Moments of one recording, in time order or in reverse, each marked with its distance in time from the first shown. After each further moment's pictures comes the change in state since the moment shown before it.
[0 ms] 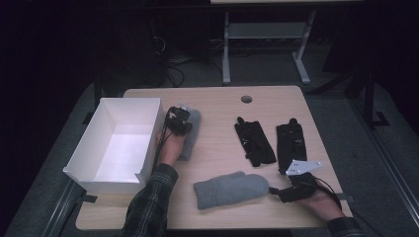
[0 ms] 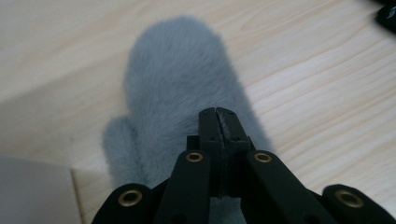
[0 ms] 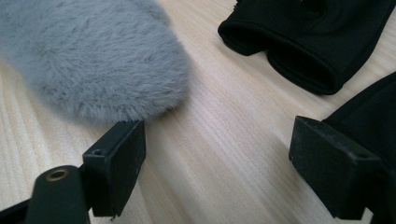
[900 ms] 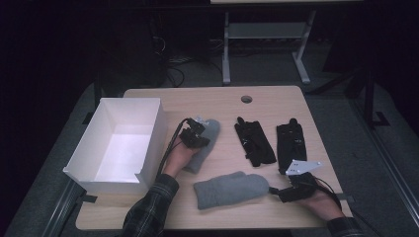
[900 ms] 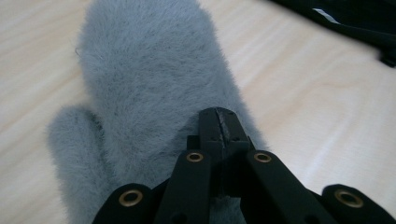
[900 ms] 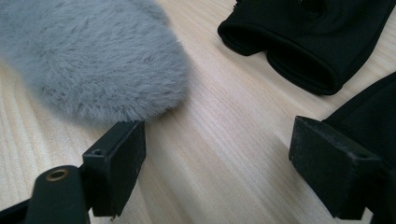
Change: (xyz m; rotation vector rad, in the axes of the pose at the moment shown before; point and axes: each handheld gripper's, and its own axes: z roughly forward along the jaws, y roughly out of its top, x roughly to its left) left arm -0.055 -0.015 -0.003 0.036 -0.295 0.181; right arm 0.000 0.000 0.000 0.000 -0.002 0.000
